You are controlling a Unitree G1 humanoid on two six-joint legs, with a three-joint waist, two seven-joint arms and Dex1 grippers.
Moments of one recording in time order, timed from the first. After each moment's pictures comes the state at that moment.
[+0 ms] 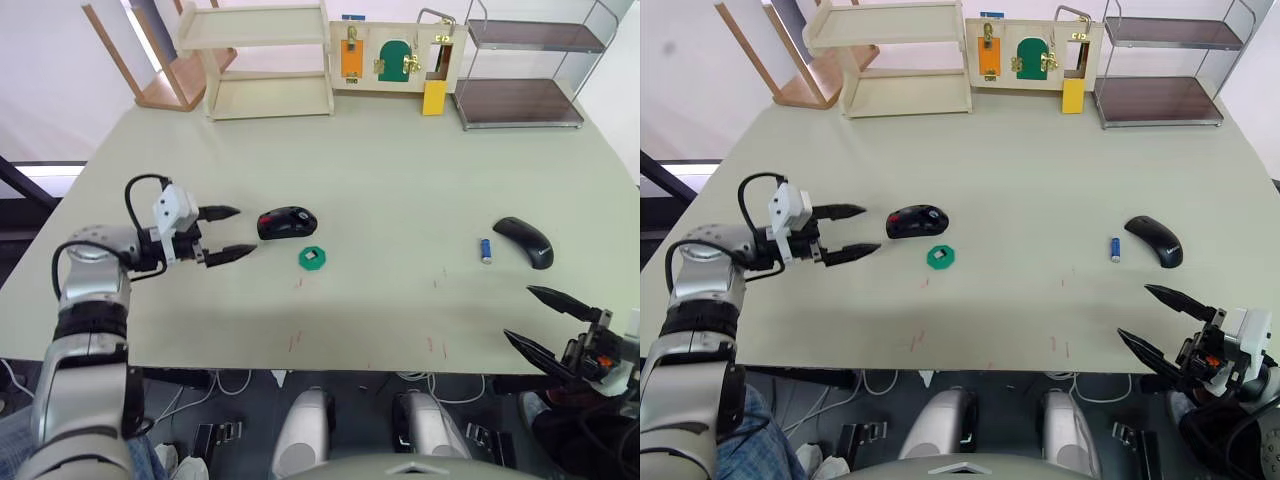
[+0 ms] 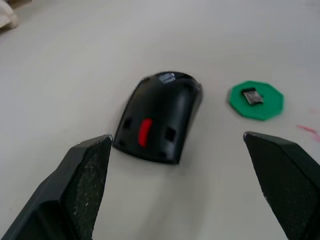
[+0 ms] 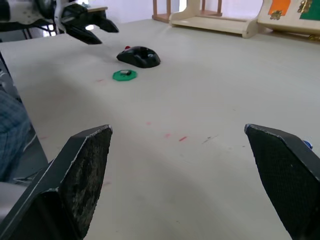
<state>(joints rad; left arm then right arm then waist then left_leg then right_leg) -0.72 0.78 0.07 0.89 -0.21 -0.22 -1.41 0.41 -0.54 -0.39 -0.24 0.67 -0.08 1.18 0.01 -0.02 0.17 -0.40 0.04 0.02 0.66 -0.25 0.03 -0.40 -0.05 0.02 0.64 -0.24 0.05</state>
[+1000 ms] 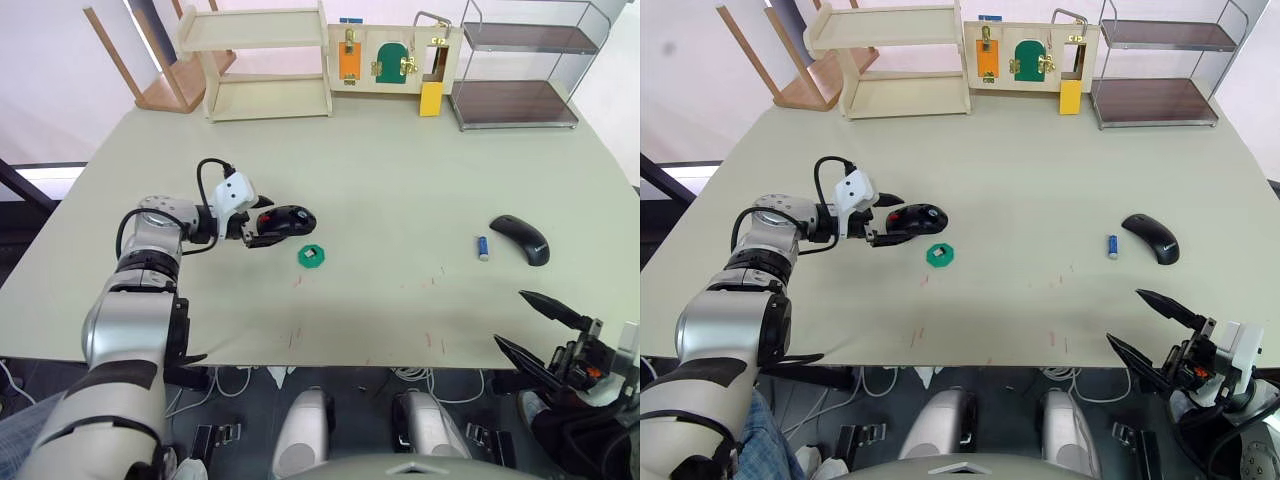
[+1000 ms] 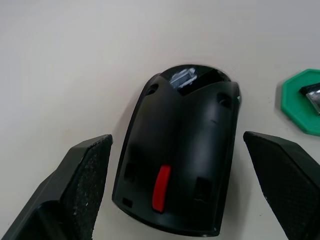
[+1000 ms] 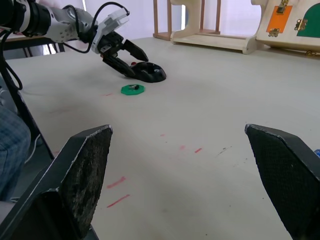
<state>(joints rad) -1.03 0.63 -0.04 1.33 0.13 -0.39 -1.21 0.43 -0.46 -0.36 -0.27 0.67 -0.14 1.17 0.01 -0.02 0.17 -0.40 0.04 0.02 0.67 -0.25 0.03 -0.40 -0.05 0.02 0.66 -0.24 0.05</state>
